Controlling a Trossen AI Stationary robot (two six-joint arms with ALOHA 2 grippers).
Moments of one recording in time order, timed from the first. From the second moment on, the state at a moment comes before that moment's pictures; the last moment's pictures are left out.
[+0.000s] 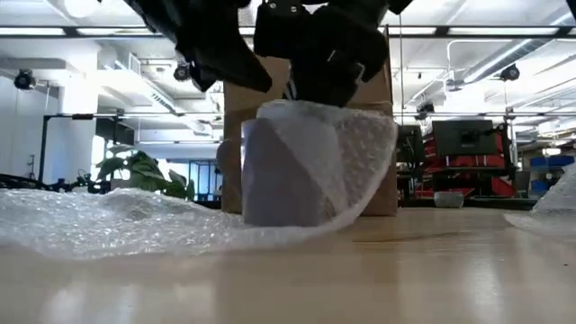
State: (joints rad) left arm -0.27 1.49 0.95 -0.13 -0.35 -0.33; right arm 0.18 2.04 1.48 -0.57 0.03 0.03
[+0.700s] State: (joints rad) left arm -0.29 1.57 0.91 -0.02 -0.15 -0.37; right arm 0.15 2.04 1.48 -0.54 0.03 0.03
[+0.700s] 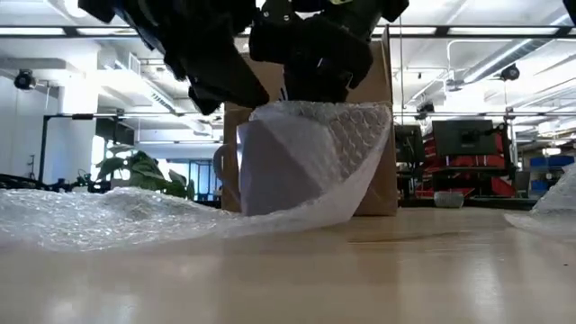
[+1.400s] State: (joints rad) left arm -0.29 1.65 0.92 0.01 -0.32 -0.37; right arm 0.15 1.85 1.51 -0.69 0.03 0.05
